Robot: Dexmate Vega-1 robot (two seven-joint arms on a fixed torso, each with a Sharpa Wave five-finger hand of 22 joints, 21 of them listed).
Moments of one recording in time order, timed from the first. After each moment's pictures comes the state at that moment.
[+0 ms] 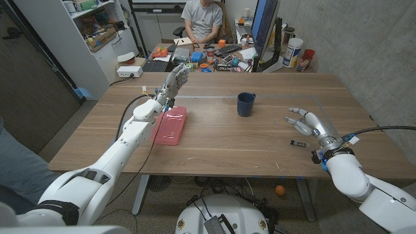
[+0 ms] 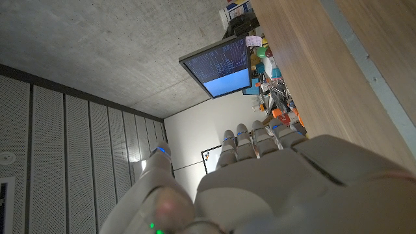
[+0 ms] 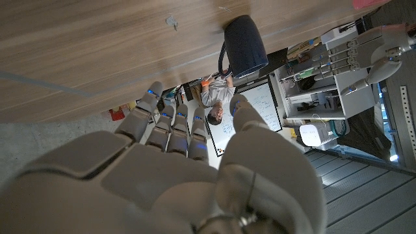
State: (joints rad) left arm 0.65 0.38 0.31 -1.15 -0.47 -0.21 -0.20; left_hand 0.05 -0.01 0.46 -0.11 0.18 0.07 0.06 0.19 0.18 0.07 0.03 0.21 0.20 0.01 0.06 0.19 0.18 -0.04 0.06 0.19 0.18; right arm -1.69 -0.90 0.01 -2.27 -0.08 -0.31 -0.46; right_hand 0.60 0.07 0.46 -0.19 0.19 0.33 0.02 0.21 0.19 0.25 0.07 0.20 0.20 0.15 0.03 0.20 0.21 0.38 0.05 0.18 0.17
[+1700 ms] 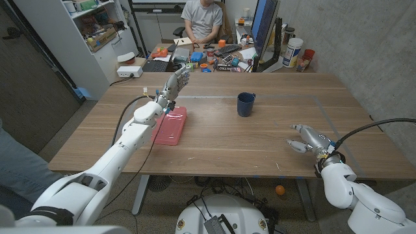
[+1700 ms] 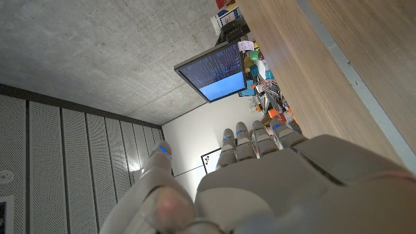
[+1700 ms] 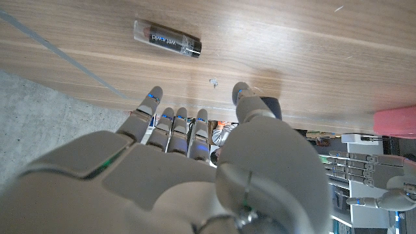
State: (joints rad) left arm 0.70 0.42 0.33 -1.24 -0.42 -0.18 -0.15; left_hand 0.05 -0.01 0.46 -0.11 0.18 0.07 0.06 0.19 0.18 0.08 0.02 0.21 0.20 0.01 0.06 0.19 0.18 -0.05 0.07 0.19 0.18; right arm -1.66 -0.99 -0.19 -2.38 -0.42 -0.78 -0.33; right_hand 0.74 0.00 0.48 -0.18 0.20 0.31 -0.03 0.20 0.19 0.23 0.04 0.20 0.20 0.12 0.02 0.20 0.20 0.32 0.05 0.18 0.17
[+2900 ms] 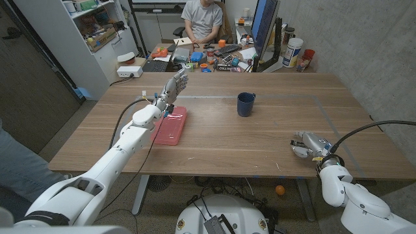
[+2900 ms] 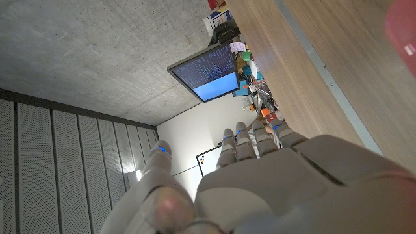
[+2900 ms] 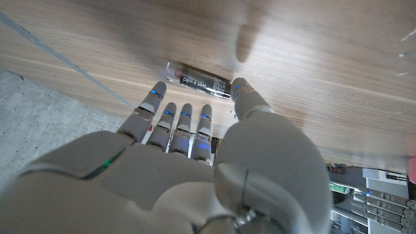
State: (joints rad) left arm 0.72 0.43 0.33 -1.25 -0.42 -0.16 -0.12; left_hand 0.05 -0.01 0.46 -0.12 0.18 0.07 0.06 0.19 0.18 0.08 0.03 0.21 0.20 0.01 0.06 0.19 0.18 -0.05 0.07 0.19 0.18; right arm -1.56 -0.99 -0.29 -2.24 -0.44 -0.80 -0.35; right_hand 0.81 0.00 0.50 -0.17 0.21 0.41 -0.05 0.22 0.19 0.31 -0.01 0.22 0.20 0.23 -0.02 0.24 0.21 0.40 0.04 0.20 0.17
